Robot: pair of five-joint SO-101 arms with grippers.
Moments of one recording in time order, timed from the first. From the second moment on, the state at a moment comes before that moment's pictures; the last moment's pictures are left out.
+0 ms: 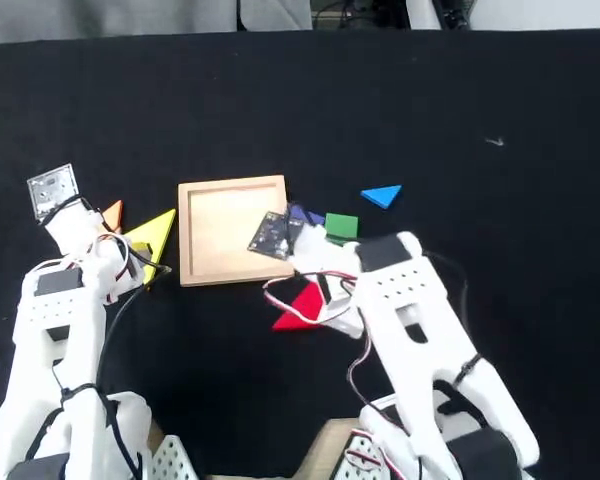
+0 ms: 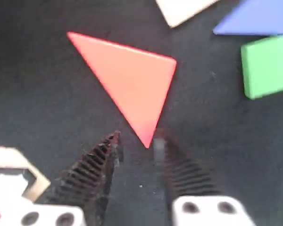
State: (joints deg) left arm -17.7 -33.3 63.1 39.3 9.5; right arm -19.1 -27.6 47.7 74.3 48.7
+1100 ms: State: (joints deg) left arm -17.7 -33.3 63.1 39.3 9.5; right arm -26.6 3.4 41.2 63.3 63.0
